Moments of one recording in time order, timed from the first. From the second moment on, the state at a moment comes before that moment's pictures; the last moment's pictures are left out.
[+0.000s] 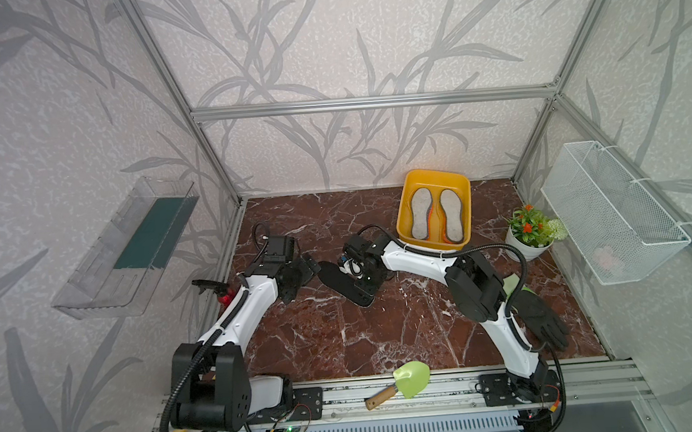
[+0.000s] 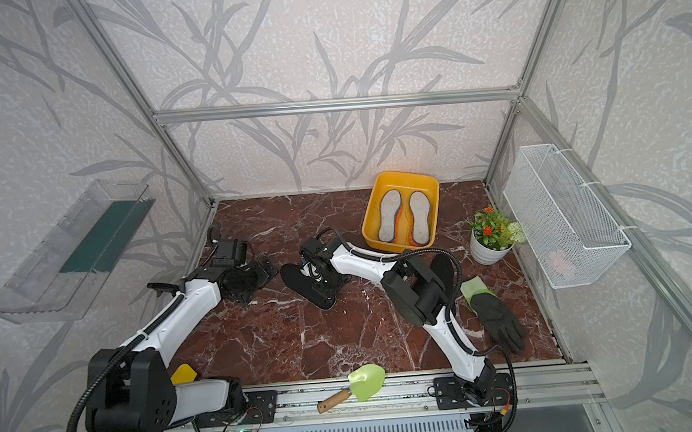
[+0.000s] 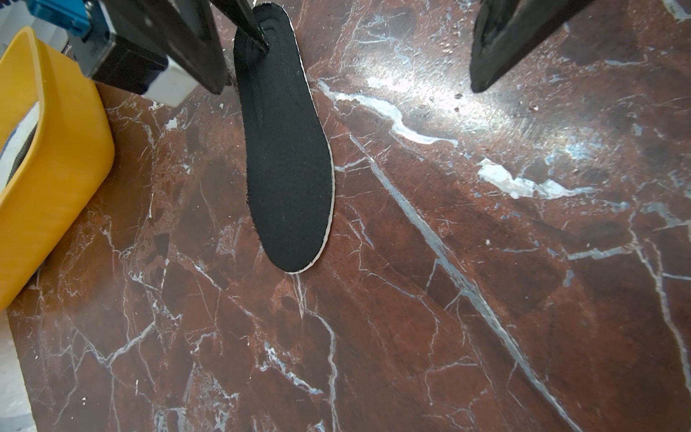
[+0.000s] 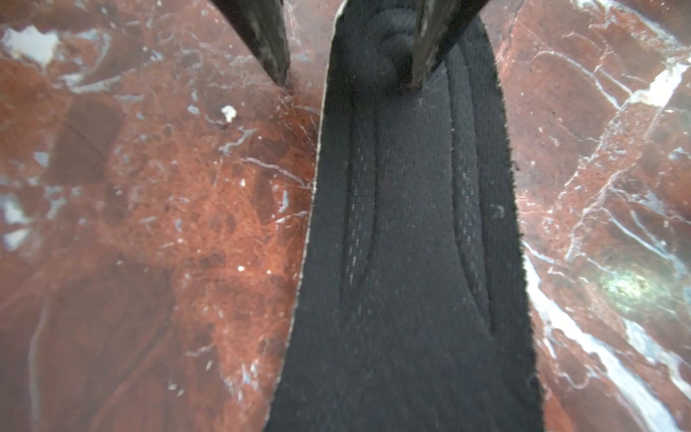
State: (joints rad) left arm -0.09 1.31 0.86 -0.63 0.10 -0.82; right arm 0.88 2.27 1.80 -0.90 -0.10 -0.07
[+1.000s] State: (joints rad) left arm -0.08 1.28 0.86 -0.62 0.10 -0.82; right arm 0.88 2.16 1.61 -0.71 -0.10 0.01
